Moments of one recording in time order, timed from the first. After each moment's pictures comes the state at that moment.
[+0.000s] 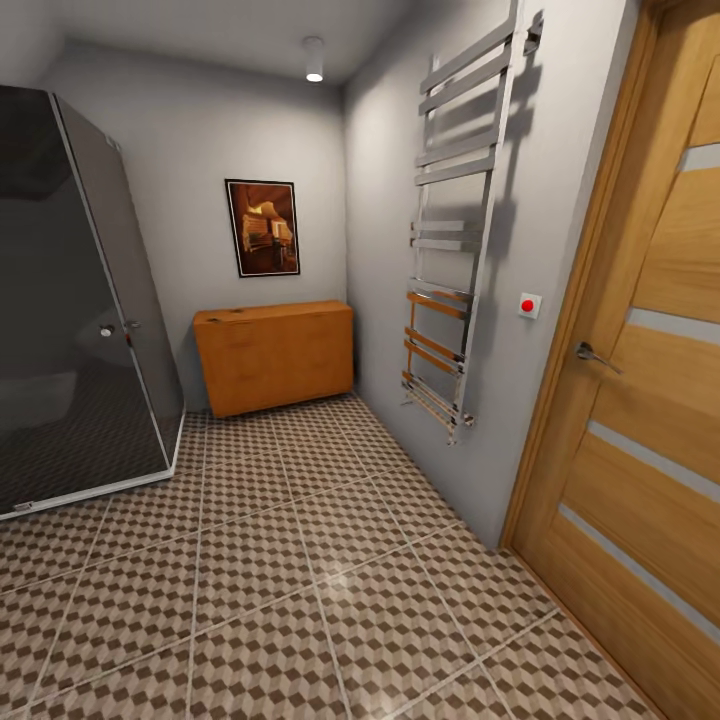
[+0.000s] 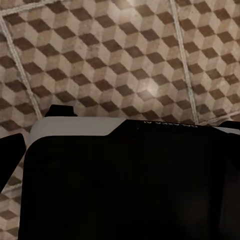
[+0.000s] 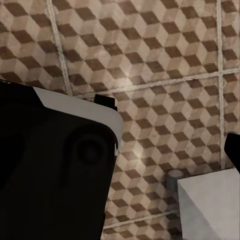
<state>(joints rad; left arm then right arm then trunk) -0.18 -0.06 -0.29 0.00 0.43 -0.12 -0.06 -0.17 0.00 -0.04 0.03 0.30 -0.13 -0.09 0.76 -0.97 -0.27</state>
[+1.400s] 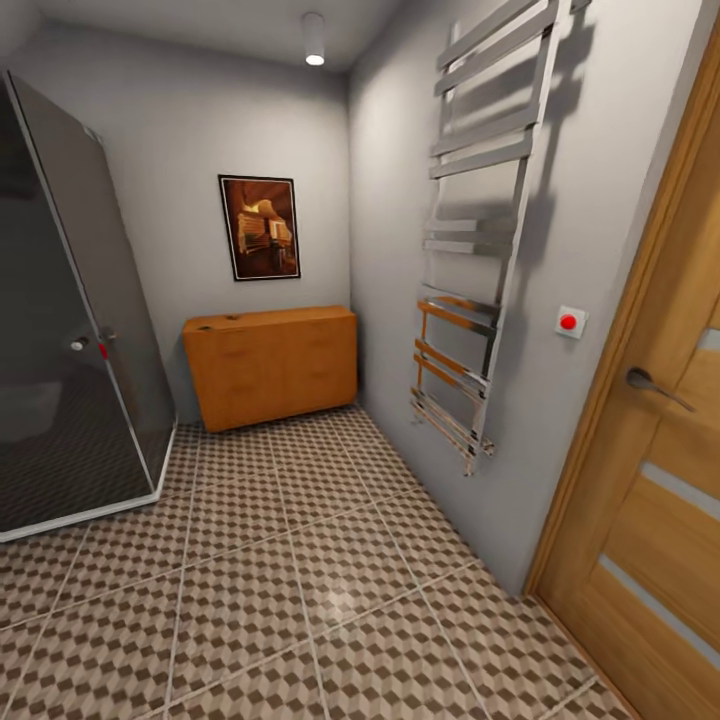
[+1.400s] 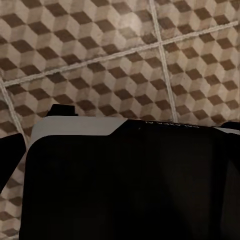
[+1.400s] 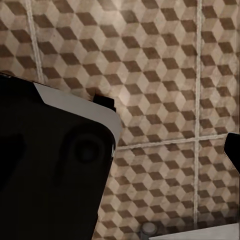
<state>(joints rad) -0.18 -0.06 -0.29 0.00 0.43 -0.12 -0.06 -0.17 0.00 -0.04 0.03 0.36 -0.12 -0.09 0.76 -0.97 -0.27</state>
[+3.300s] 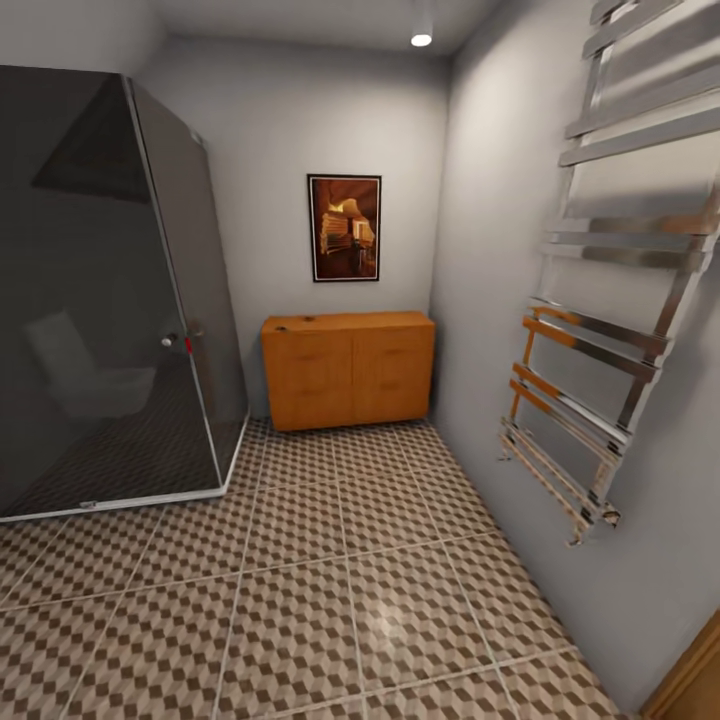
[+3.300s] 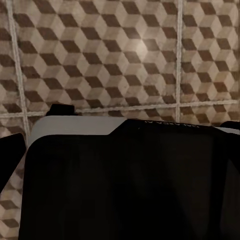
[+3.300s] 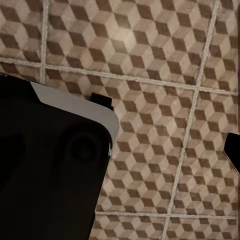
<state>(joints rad) -0.18 -0.06 -0.29 0.00 0.43 -0.11 -0.06 -0.17 -0.01 -0.04 0.03 0.36 -0.12 -0.09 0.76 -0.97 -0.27</state>
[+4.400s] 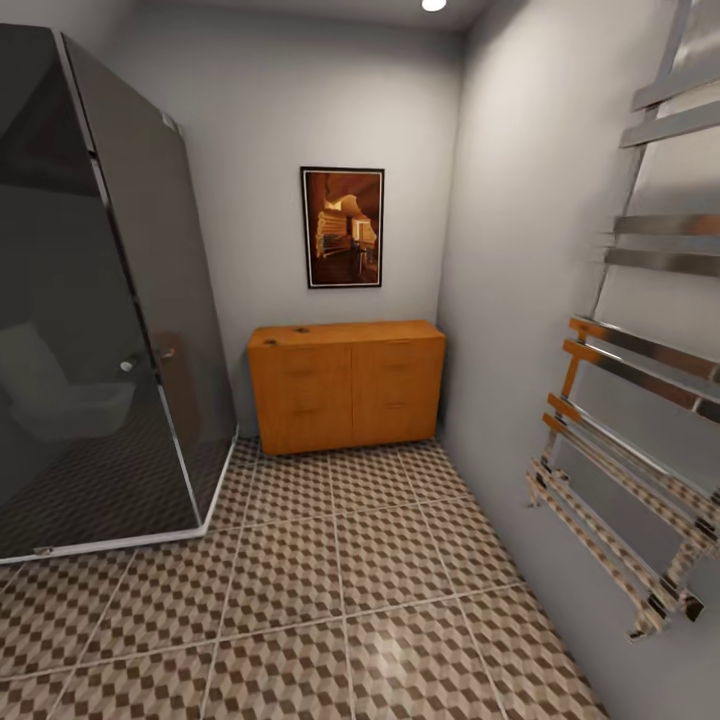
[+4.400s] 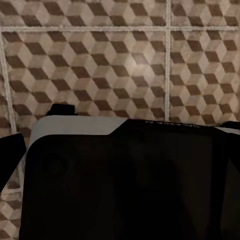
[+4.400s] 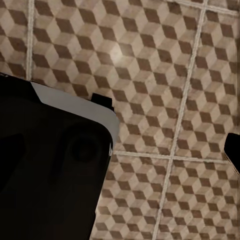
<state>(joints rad) -0.18 -0.06 -0.29 0.00 0.43 -0.11 -0.06 -0.17 -0.01 -0.04 0.03 0.36 -0.12 -0.09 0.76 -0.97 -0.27</state>
